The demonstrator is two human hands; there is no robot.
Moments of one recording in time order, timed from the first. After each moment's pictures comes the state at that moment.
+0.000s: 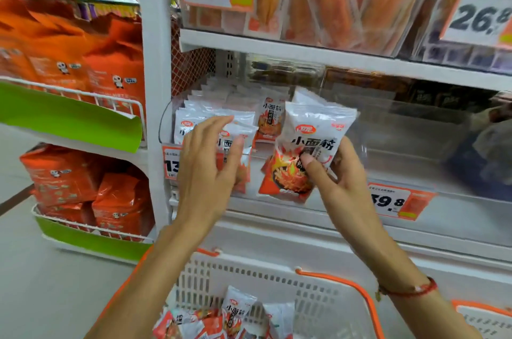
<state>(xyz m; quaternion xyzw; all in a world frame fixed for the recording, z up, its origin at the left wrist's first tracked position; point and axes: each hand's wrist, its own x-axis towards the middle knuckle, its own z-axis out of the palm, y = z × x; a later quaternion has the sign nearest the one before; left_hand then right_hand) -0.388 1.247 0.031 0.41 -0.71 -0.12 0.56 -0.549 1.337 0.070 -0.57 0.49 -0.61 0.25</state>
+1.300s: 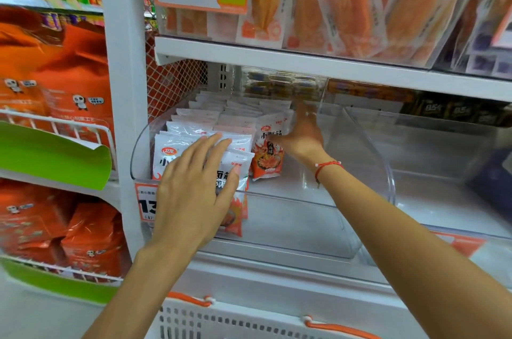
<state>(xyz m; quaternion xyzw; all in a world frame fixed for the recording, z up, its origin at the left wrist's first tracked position) -0.390 1.182 0.016 0.51 -0.78 0.11 0.35 -0.608 1.101 0.061 -0.60 0.70 -0.38 0.04</state>
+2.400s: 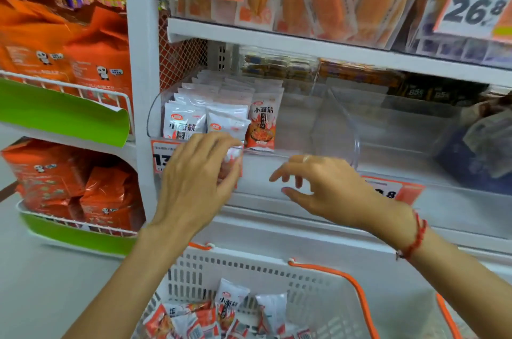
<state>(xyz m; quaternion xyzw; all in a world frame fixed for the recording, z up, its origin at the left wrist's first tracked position) -0.378 1.248 0.016 0.39 -0.79 0.12 0.45 -0.596 1.308 0.064 -0.83 0.55 -0.09 -0.06</state>
